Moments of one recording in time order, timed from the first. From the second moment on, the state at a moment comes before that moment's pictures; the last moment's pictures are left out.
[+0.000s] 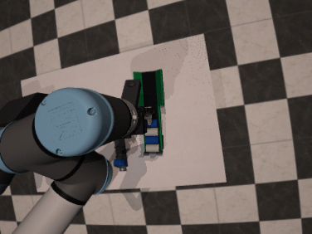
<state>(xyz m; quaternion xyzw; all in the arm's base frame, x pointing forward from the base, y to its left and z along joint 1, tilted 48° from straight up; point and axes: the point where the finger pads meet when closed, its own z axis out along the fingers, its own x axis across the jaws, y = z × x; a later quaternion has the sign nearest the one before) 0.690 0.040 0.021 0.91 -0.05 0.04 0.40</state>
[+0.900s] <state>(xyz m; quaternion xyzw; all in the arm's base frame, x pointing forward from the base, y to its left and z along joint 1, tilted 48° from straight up) 0.692 0.003 -0.013 0.91 -0.06 0.04 0.40</state>
